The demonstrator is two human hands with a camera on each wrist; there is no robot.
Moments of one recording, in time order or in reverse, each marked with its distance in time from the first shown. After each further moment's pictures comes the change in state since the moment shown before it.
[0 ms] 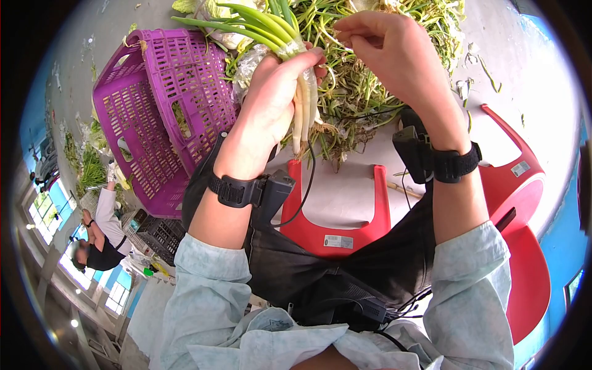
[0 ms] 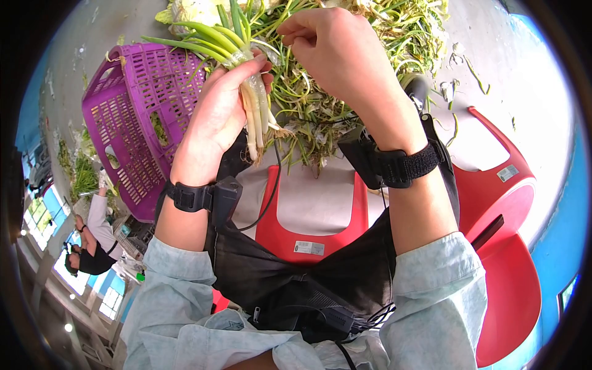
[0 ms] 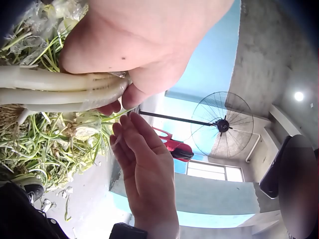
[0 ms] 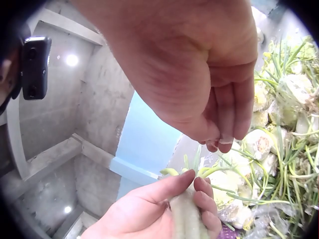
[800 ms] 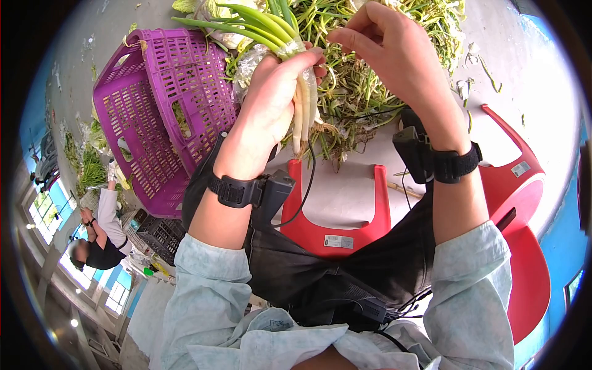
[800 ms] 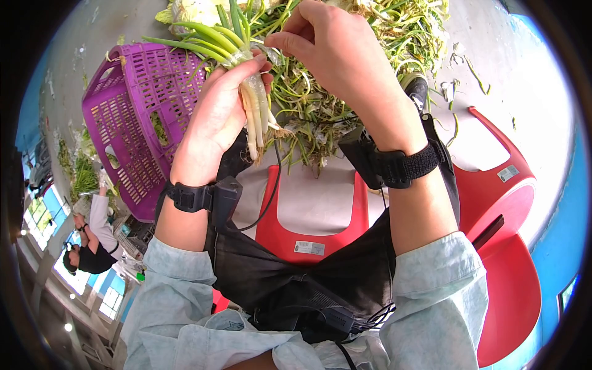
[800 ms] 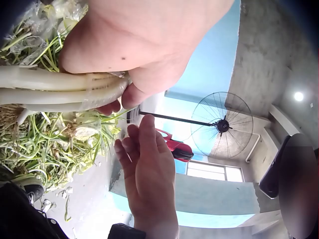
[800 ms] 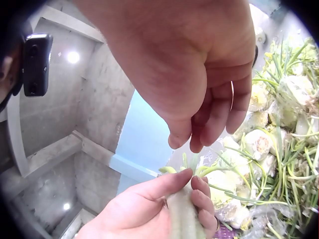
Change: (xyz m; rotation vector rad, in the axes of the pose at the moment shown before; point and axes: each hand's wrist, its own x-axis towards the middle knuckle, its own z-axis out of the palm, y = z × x) left_hand 0.000 -0.001 -0.001 -0.011 -0.010 0.009; right_hand 0.006 -0.051 -0.025 -0.054 -0.104 0.225
